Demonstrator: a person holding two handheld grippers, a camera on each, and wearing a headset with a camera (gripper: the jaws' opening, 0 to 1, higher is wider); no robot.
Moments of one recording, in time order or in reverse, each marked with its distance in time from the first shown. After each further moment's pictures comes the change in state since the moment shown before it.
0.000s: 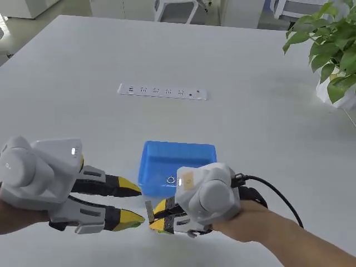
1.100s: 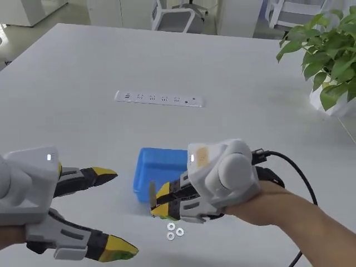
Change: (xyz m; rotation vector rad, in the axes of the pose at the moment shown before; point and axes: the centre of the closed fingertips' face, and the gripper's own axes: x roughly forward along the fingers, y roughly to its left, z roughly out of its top) left arm -0.012 0.005 0.006 -0.135 -0.071 0.114; right arm -0.056 -0.014 0.042 -0.037 -0.047 -0.019
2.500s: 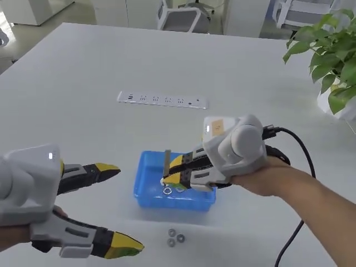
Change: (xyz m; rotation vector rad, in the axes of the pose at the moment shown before) left arm 0.009 0.014 0.011 0.006 -0.026 0.035; right arm -0.007 -0.071 -0.017 0.016 -0.027 -0.077
